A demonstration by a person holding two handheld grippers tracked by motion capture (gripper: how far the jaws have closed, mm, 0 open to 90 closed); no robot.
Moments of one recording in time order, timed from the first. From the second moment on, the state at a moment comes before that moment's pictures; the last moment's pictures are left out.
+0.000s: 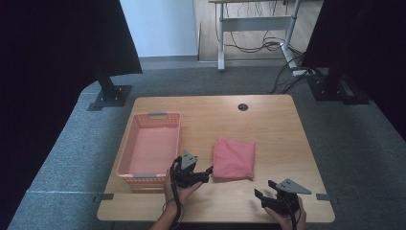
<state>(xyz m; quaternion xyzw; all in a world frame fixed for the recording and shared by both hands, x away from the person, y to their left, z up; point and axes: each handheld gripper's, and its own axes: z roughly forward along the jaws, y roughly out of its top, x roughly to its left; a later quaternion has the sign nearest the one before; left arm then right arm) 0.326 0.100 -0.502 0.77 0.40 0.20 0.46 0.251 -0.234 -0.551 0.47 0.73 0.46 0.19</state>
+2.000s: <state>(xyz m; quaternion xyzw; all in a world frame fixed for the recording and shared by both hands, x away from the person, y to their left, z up) 0.360 0.084 -0.487 0.77 0.41 0.21 0.44 0.251 -0.233 -0.553 0.47 0.74 0.45 0.19</state>
